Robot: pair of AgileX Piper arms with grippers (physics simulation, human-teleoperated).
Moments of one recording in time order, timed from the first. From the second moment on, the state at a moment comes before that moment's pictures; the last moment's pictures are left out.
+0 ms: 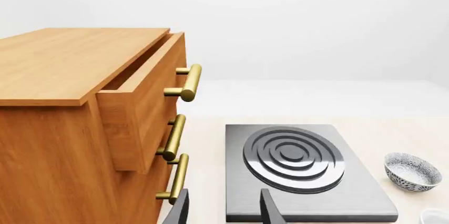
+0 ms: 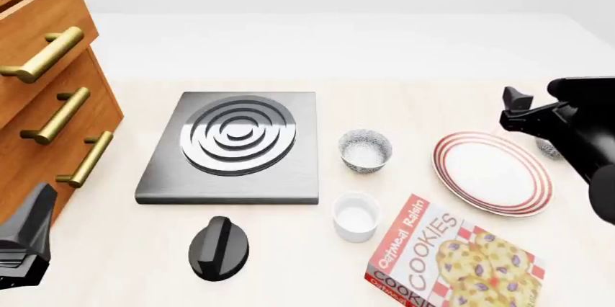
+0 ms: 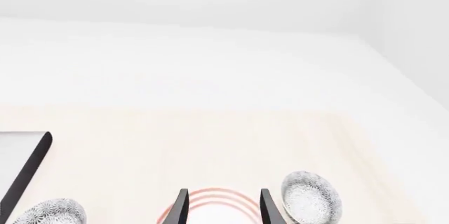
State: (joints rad) left arm 0.00 0.01 0.00 0.00 0.00; right arm -0.11 1.39 -0.48 -0.67 -0.09
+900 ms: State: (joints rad) left arm 0.00 0.01 0.00 0.00 0.00; right arm -0.18 1.44 -0.55 -0.63 -0.07
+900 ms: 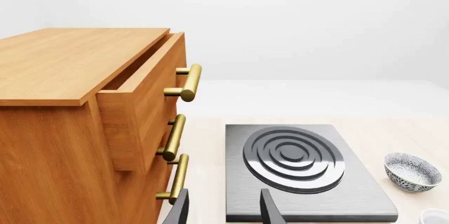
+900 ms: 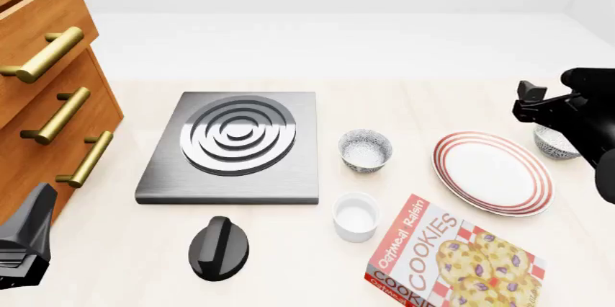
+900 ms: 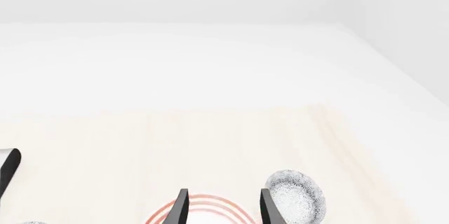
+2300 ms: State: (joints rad) left arm 0.00 0.01 0.00 0.00 0.00; right arm -0.31 1.58 -0.68 -0.60 -0.03
